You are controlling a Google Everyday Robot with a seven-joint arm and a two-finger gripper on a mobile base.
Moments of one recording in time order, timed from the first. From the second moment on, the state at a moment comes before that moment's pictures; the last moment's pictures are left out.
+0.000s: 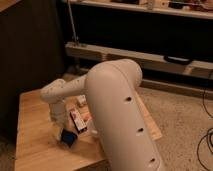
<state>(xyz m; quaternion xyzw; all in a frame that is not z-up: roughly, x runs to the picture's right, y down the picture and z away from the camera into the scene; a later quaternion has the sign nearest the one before) -0.241 0.232 0.774 -0.47 0.08 0.17 0.86</state>
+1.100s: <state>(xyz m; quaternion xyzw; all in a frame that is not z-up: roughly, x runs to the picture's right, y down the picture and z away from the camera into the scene) -0.374 0.268 0.762 -0.48 0.05 0.01 0.88</state>
